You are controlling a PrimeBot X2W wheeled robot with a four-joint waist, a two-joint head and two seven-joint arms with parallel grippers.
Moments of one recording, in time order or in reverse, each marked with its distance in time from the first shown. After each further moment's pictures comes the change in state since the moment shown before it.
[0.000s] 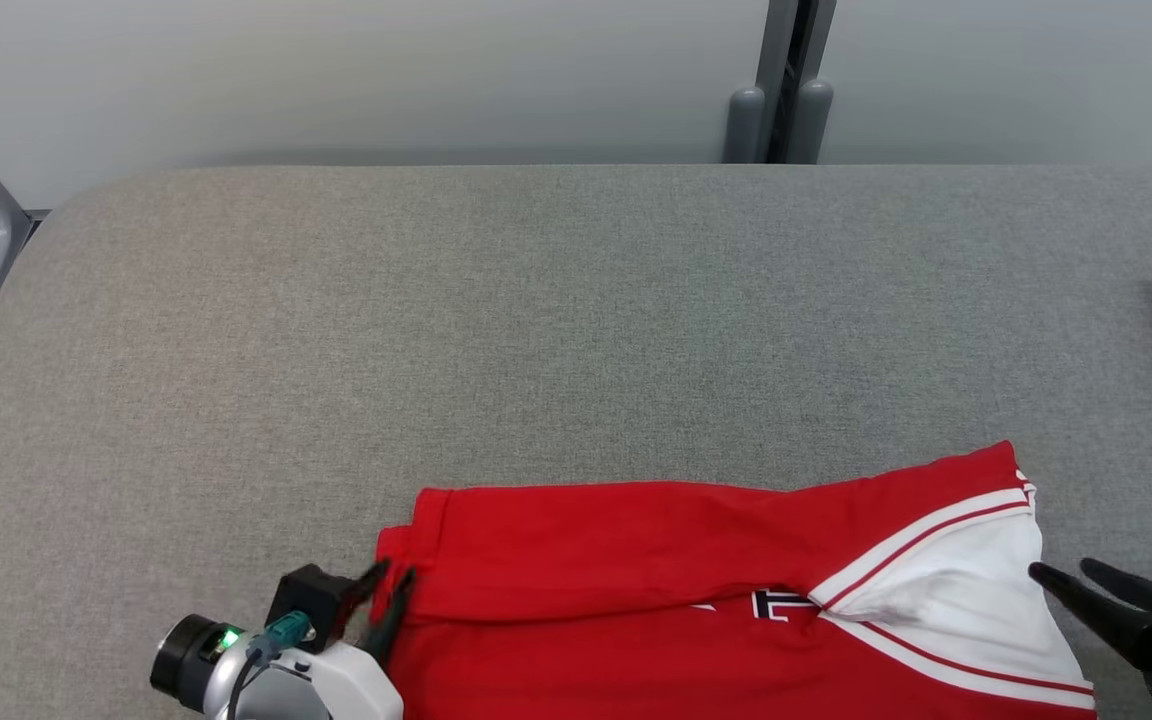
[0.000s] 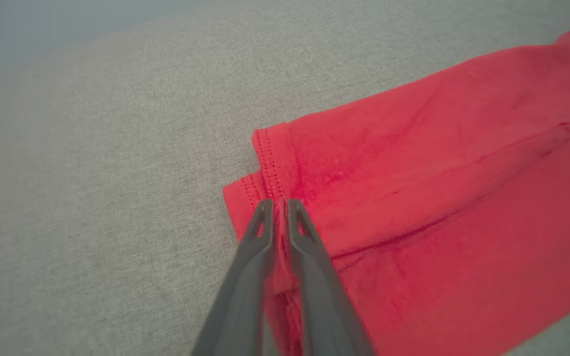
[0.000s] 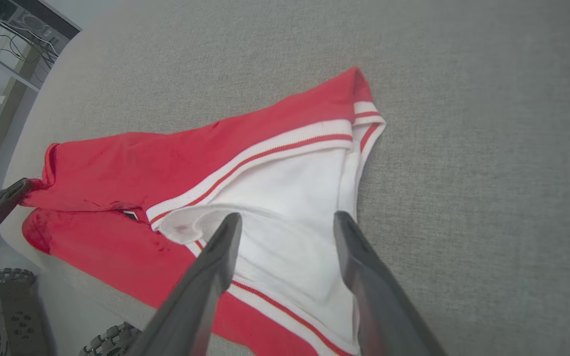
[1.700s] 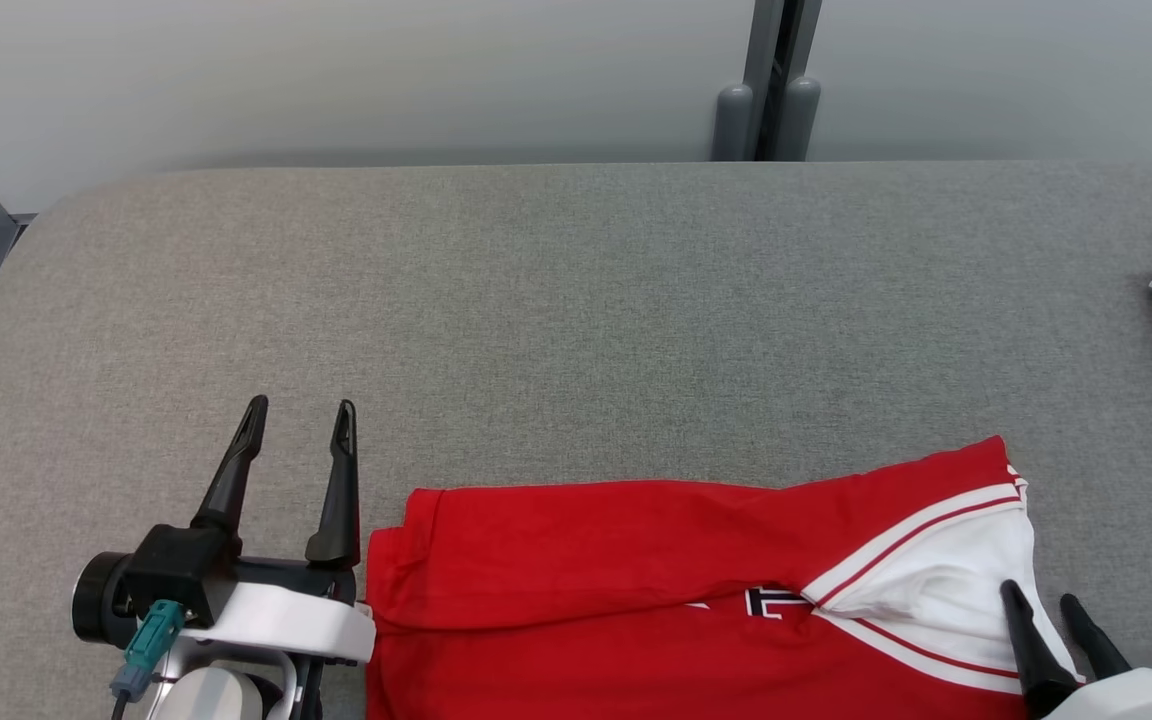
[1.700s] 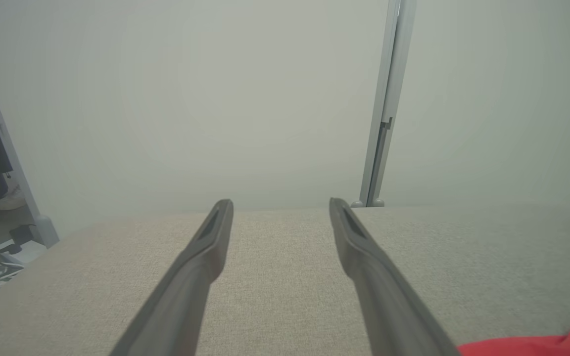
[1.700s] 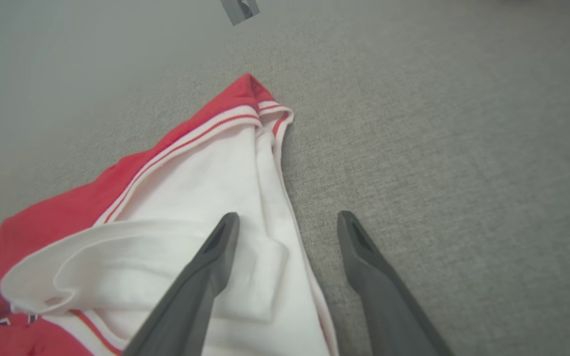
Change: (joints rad) left arm 0.089 -0.225 0.477 -0.290 0.187 -0.045 -0.203; right arm 0.159 0.584 -0.488 0.406 -0.560 0.000 -0.400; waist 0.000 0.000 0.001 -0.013
